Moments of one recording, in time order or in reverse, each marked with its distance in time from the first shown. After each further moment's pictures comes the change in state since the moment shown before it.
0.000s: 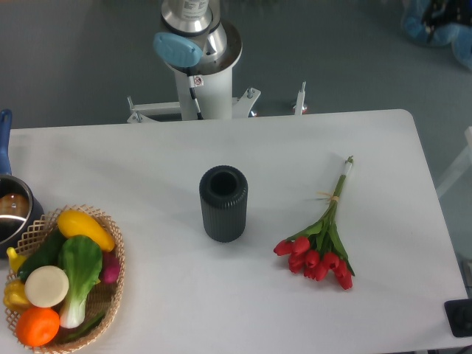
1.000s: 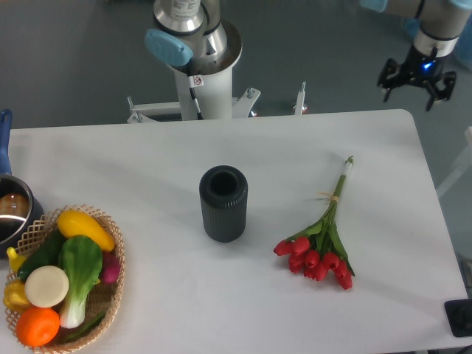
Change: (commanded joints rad) arm -0.026 0.100 -0.394 0.291 -0.127 -0.137
